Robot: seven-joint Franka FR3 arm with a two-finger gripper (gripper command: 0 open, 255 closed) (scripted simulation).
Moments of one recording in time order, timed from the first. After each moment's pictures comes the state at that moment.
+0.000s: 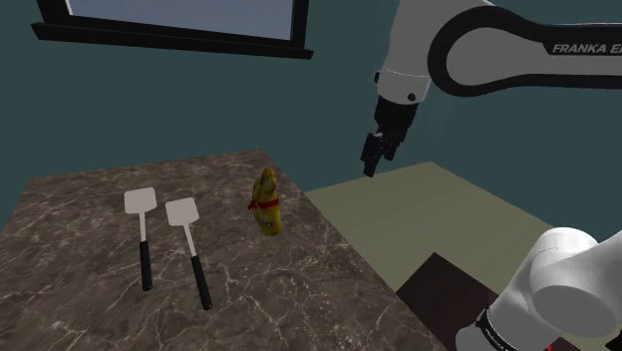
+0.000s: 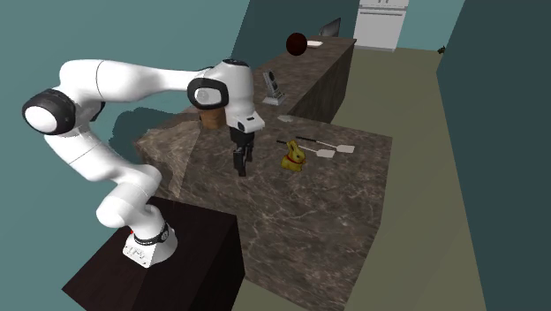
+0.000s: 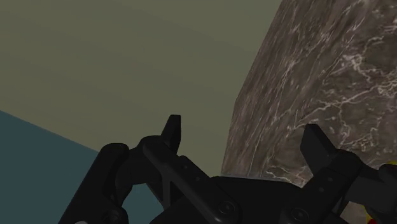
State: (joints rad) arm 0.09 -0.52 0.27 -2.19 0.00 1.71 0.20
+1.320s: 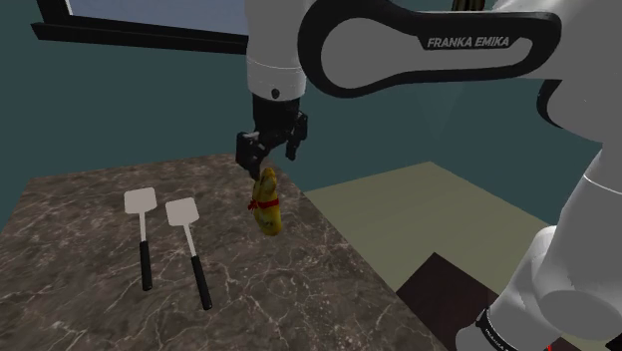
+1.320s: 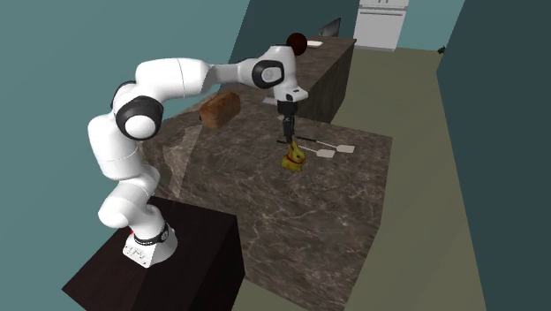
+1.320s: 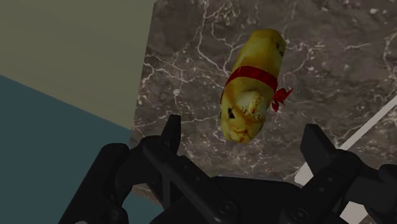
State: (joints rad) arm 0.18 0.11 0.58 -1.58 -0.28 1.70 0.66
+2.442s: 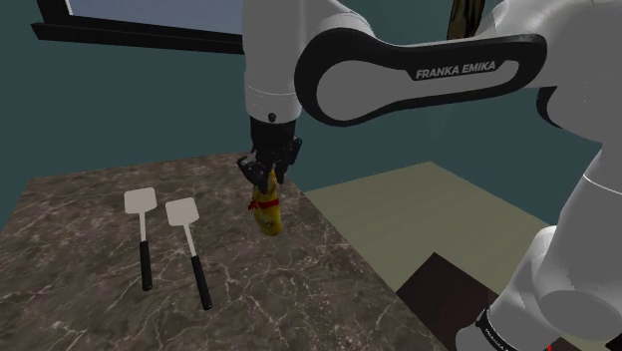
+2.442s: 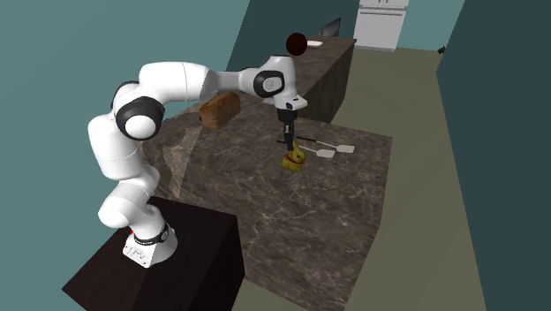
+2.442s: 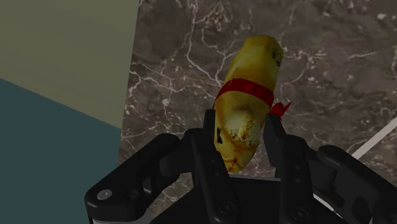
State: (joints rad) arm 0.18 0.11 0.58 -1.67 -0.28 1.78 0.68
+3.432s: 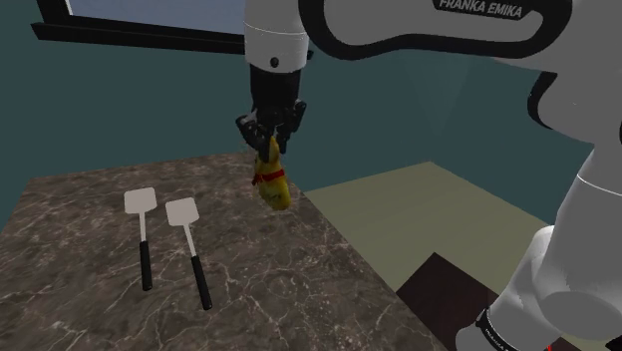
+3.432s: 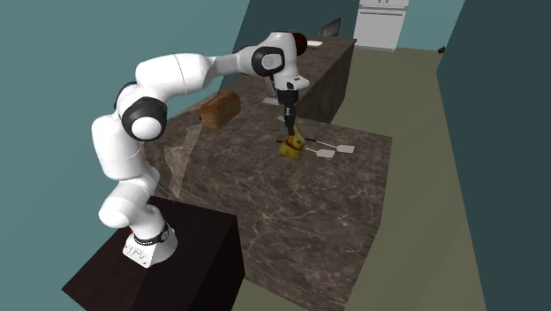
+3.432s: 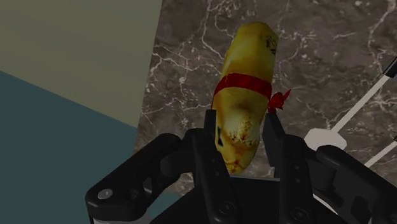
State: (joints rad) arm 0.20 0.15 0.59 -1.44 -0.30 1.59 0.65
